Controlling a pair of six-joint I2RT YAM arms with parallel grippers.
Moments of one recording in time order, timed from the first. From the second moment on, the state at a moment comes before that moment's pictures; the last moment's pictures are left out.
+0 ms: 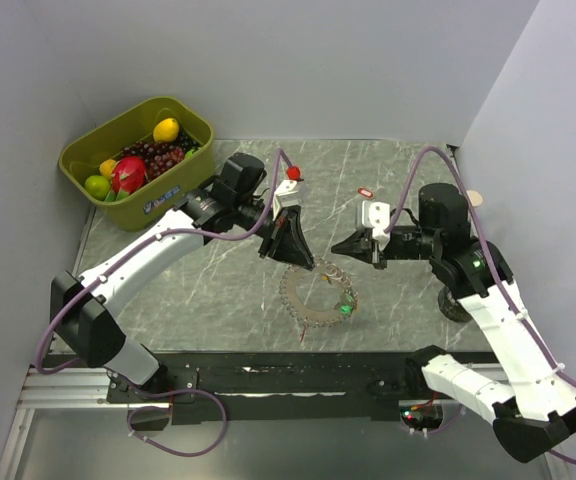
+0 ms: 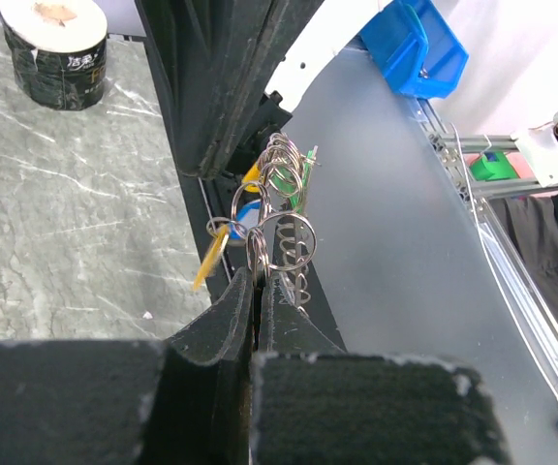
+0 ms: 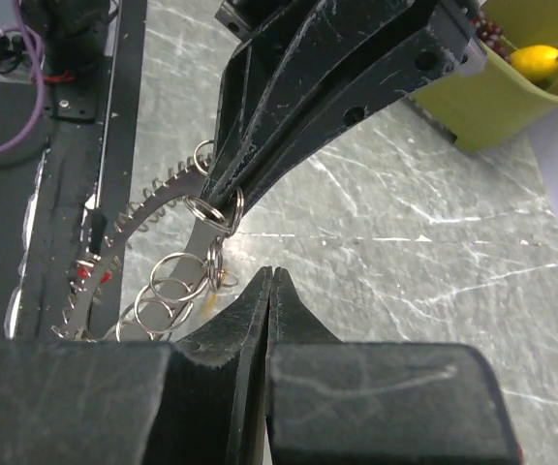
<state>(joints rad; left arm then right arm) -0.70 1.52 1.44 -0.50 1.26 0.17 0.41 0.94 1.20 -0.72 -0.92 -0.67</state>
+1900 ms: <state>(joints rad) -0.70 1.54 1.40 -0.42 1.21 0.08 0.64 0.95 1.29 -0.87 -0.62 -0.80</state>
